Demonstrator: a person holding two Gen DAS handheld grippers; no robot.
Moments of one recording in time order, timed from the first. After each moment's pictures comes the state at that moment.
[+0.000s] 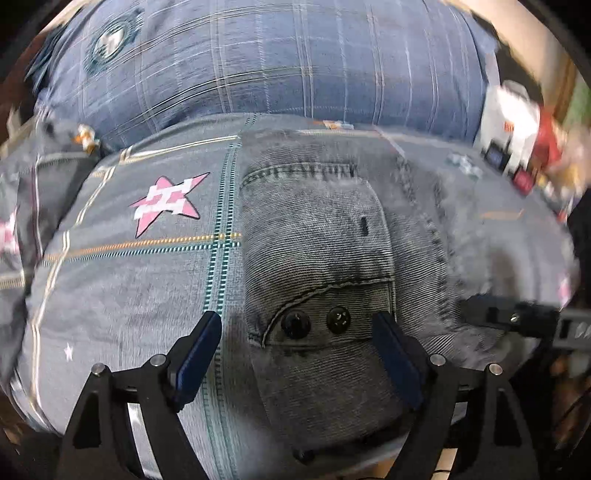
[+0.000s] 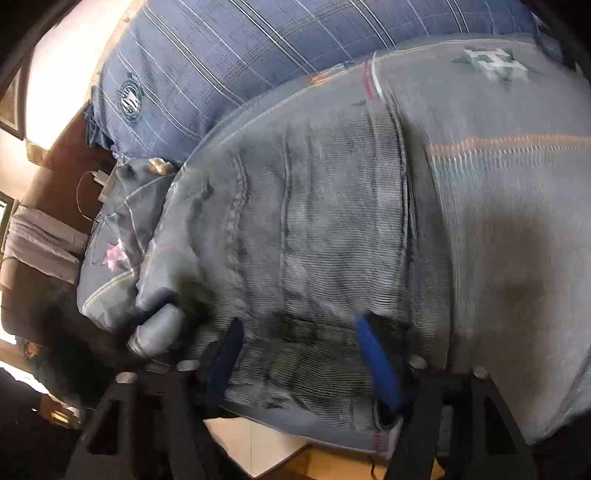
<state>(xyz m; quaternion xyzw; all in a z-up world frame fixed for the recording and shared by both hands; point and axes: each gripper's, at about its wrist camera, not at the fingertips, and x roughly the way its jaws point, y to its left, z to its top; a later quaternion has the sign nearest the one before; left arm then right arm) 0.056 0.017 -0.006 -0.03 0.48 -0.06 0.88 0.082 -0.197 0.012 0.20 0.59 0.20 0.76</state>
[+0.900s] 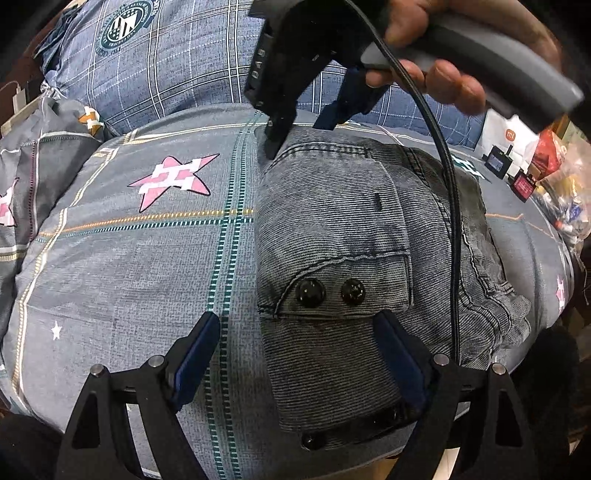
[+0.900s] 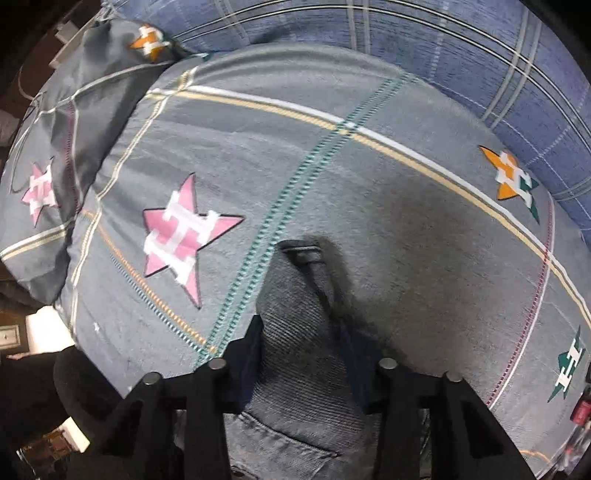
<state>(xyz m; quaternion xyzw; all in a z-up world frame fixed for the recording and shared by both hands) 0.052 0.026 -0.034 -0.05 0.47 -0.07 0.88 0.274 0.033 0.008 -0.14 0.72 0.23 0.64</state>
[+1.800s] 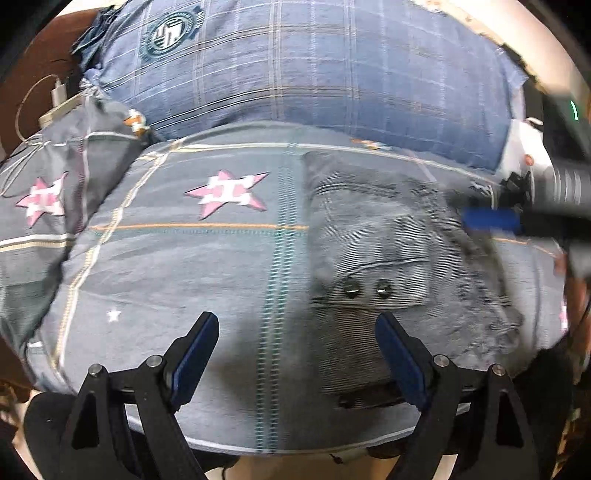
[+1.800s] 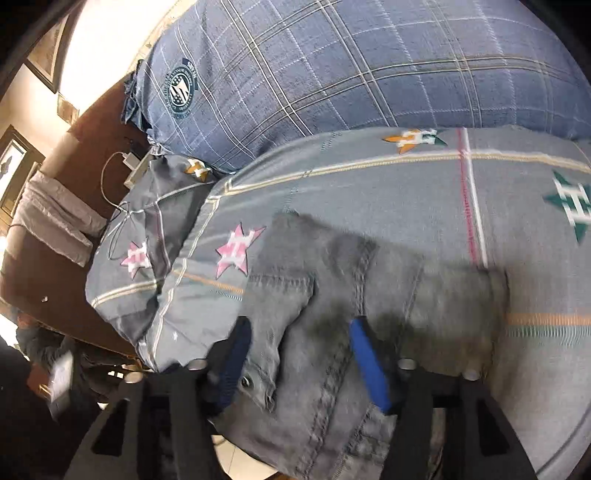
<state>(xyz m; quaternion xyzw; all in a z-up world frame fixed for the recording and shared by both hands) 0.025 0.048 0.002 -0.05 0.47 0.00 0.88 0.145 -0.135 0.061 0.11 0.57 0.26 0.77</state>
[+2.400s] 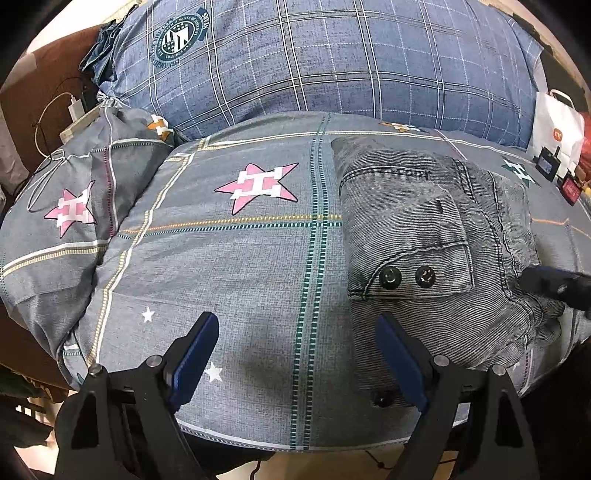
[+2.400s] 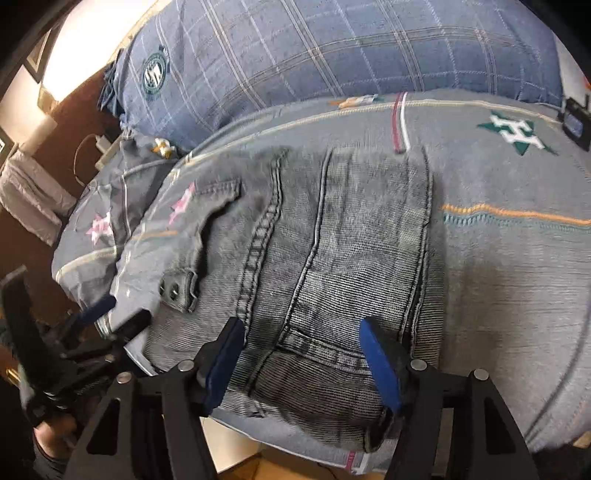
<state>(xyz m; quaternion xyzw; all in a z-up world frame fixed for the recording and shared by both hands) 0.024 0.043 0.002 0.01 0.48 0.06 0.87 0.078 -0.182 0.046 0.09 0.56 0.21 0.79</state>
